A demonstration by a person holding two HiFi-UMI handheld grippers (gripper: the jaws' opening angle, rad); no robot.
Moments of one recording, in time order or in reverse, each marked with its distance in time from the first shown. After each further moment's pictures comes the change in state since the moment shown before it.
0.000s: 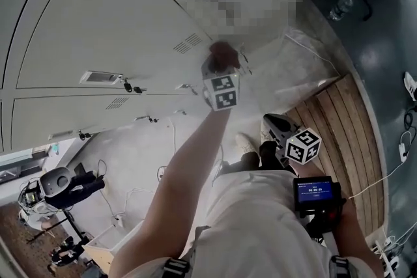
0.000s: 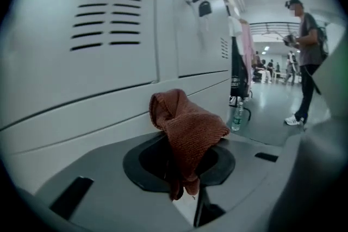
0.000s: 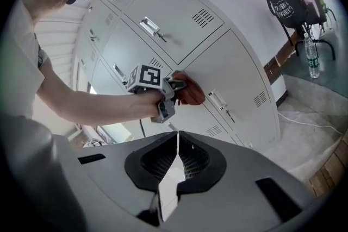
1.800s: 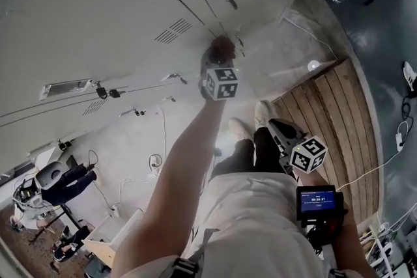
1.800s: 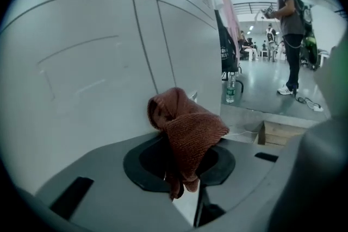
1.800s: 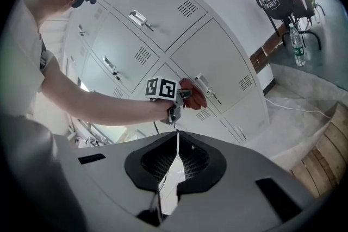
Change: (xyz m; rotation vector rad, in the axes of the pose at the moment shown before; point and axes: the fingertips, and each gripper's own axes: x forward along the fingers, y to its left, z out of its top) left arm 0.060 -0.016 -0.106 0.180 0.139 -0.085; right arm -0.021 -0.021 -0.049 0.069 0.068 -0.088
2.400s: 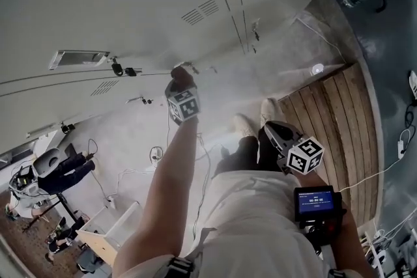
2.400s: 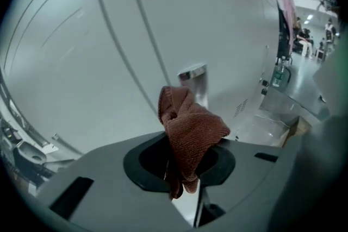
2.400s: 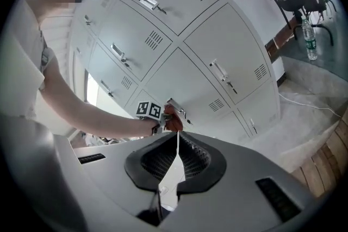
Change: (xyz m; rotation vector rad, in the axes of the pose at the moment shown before) left arm -0.108 0.154 -0.201 -0.297 0.304 0.366; right arm 0.026 0.030 -0.036 -0.031 0.071 0.071
